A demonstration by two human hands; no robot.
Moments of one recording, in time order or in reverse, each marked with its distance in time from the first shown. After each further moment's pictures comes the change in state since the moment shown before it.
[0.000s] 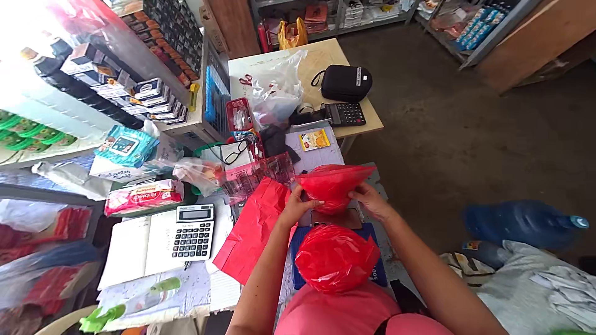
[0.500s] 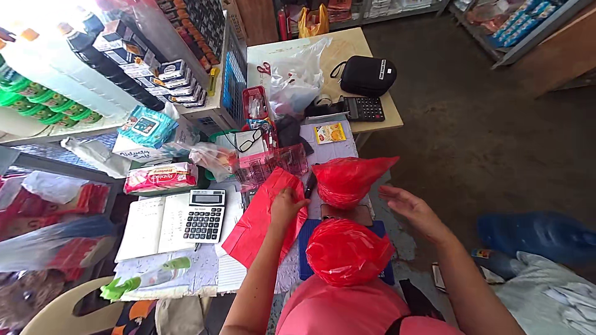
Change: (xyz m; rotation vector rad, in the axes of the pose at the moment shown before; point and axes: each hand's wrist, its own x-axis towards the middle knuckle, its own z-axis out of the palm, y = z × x) left_hand -0.039 0.006 -0.049 0.970 0.163 -0.471; right_hand -0.061 -0.048 -0.032 -0.328 -0.007 0.100
